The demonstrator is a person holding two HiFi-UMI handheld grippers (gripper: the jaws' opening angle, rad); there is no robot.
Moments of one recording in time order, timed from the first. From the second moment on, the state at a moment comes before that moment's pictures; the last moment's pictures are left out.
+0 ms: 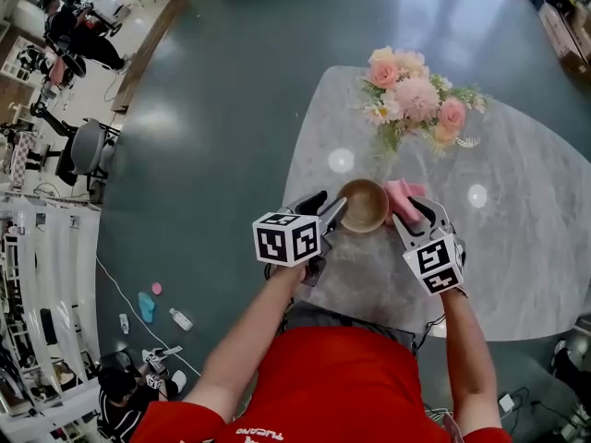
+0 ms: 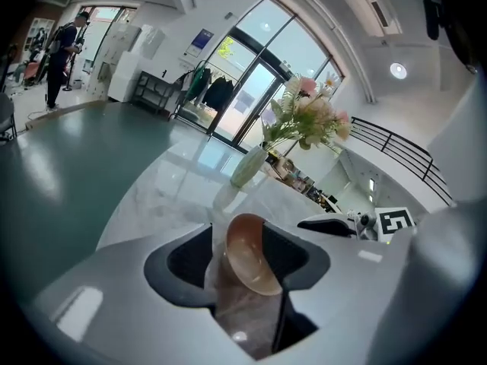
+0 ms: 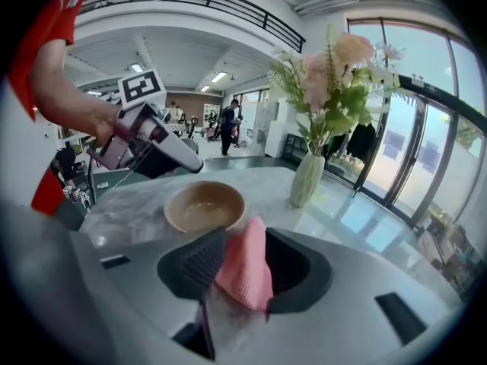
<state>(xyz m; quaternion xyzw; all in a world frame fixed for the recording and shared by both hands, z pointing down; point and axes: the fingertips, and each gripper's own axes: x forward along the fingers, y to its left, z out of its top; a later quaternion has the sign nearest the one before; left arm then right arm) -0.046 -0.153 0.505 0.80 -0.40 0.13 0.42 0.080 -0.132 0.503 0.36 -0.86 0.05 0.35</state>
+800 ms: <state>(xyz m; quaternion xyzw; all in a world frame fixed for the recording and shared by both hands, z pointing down) -0.040 -0.157 0.537 0.76 -0.36 0.14 0.52 0.081 -0.146 0.553 0.31 -0.84 0.10 0.43</state>
